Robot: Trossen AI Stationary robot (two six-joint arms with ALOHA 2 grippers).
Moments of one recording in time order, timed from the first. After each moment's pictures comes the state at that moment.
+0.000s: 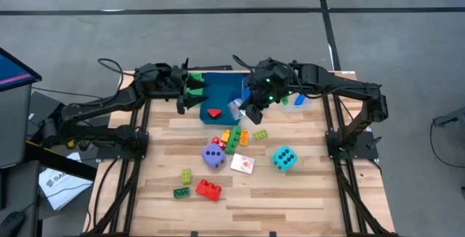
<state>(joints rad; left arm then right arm) 0.48 1.00 0.76 0.21 0.43 -0.33 -0.13 1.64 1.85 -0.95 -0.14 0.35</state>
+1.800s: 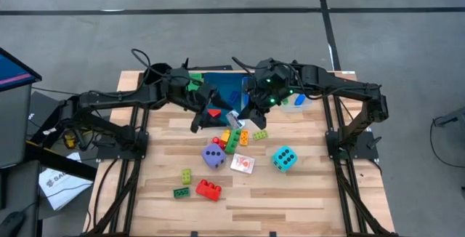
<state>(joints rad) 0.22 1.29 1.07 0.05 0.55 -0.16 -0.12 1.64 1.85 -0.90 -0.35 0.35</state>
